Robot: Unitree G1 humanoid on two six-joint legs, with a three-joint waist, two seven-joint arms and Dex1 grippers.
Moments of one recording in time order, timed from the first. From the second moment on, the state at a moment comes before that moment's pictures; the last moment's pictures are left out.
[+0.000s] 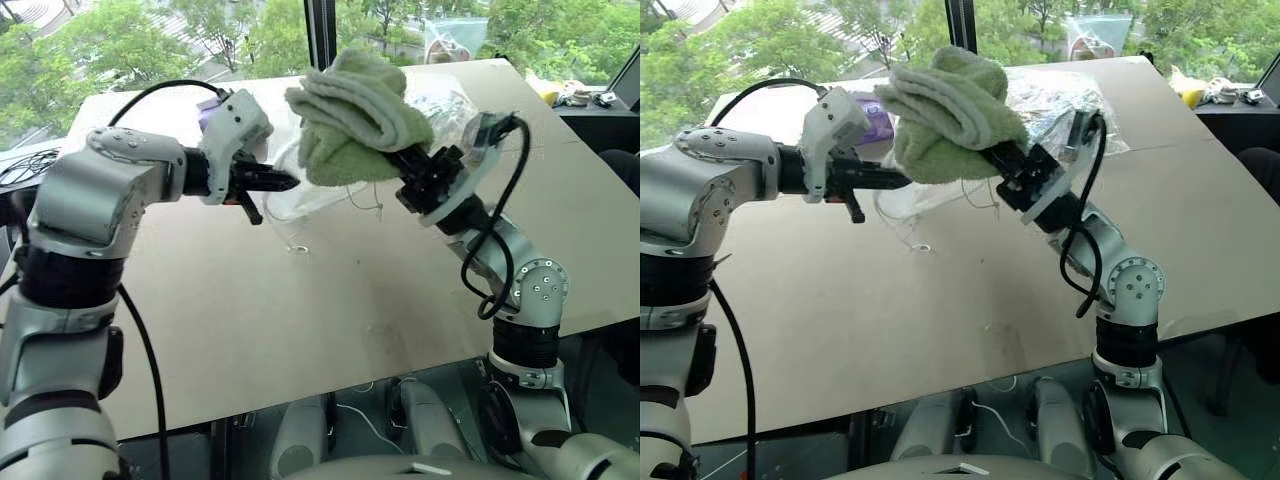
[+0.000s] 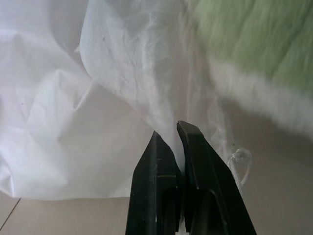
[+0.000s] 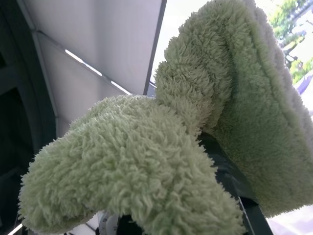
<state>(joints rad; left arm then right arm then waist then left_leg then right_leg) -0.90 0.86 -0.13 -0.14 -0.46 1.06 -0.96 -0.56 -0.01 -0.05 -0.25 1.52 0.77 -0.02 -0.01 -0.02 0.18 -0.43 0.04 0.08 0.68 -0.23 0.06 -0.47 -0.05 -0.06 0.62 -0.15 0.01</state>
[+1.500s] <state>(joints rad) -0.77 0.46 0.05 -0.04 -0.68 1.30 -0.72 -0.56 0.03 -0.04 0.12 1.07 0.77 -0.10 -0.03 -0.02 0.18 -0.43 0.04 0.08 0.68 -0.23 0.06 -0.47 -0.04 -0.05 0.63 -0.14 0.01</state>
